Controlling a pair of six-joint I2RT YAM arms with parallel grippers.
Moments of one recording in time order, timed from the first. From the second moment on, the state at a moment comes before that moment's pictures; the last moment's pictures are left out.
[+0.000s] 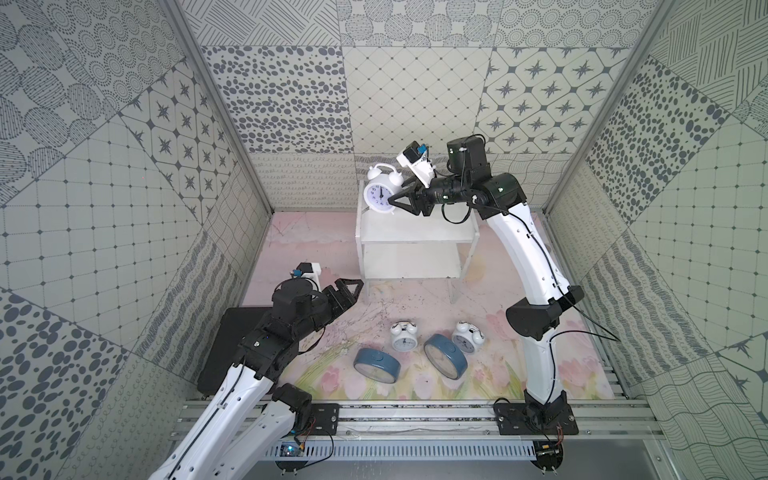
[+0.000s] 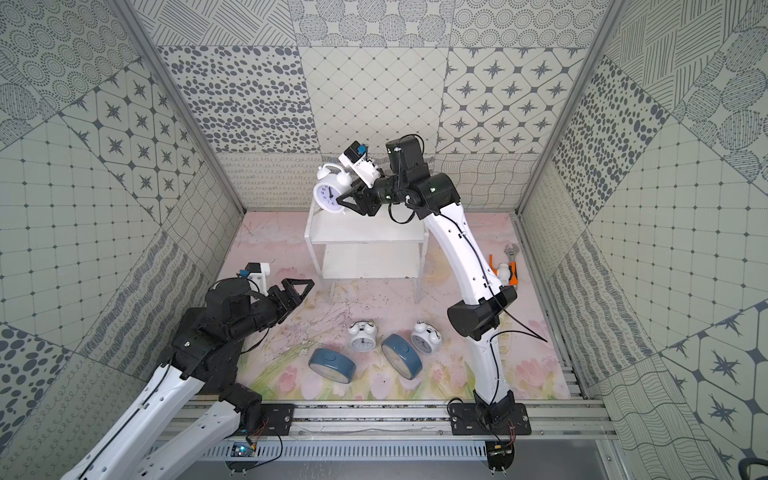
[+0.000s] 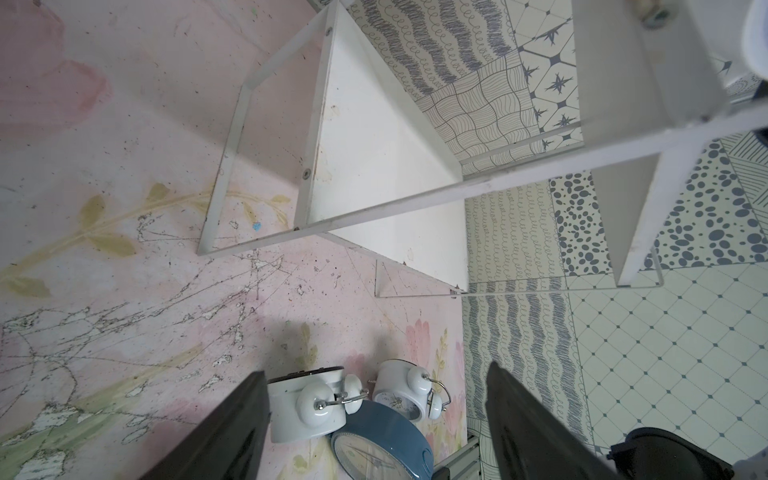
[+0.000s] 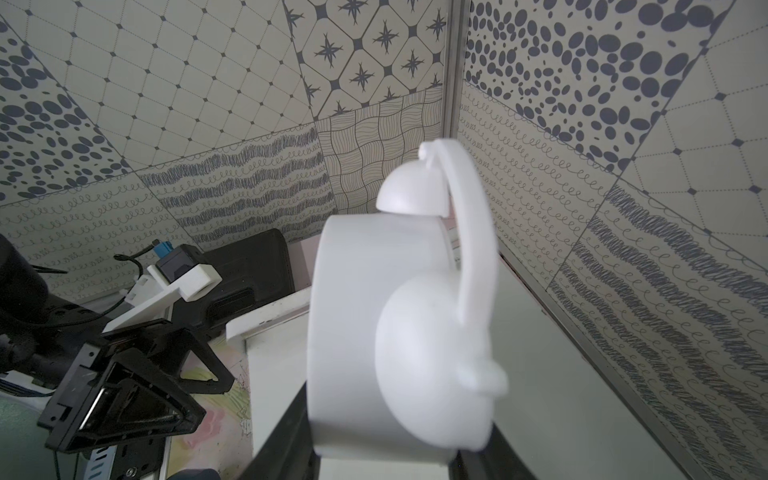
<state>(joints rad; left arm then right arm) -0.43 0.69 0.74 -0.50 0.21 -0.99 0.58 2.12 2.70 -1.05 -0.59 -0.23</state>
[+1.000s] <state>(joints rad) -0.42 0.71 0.74 -0.46 0.25 -0.97 0.60 2.16 2.71 -1.04 -0.46 -0.25</state>
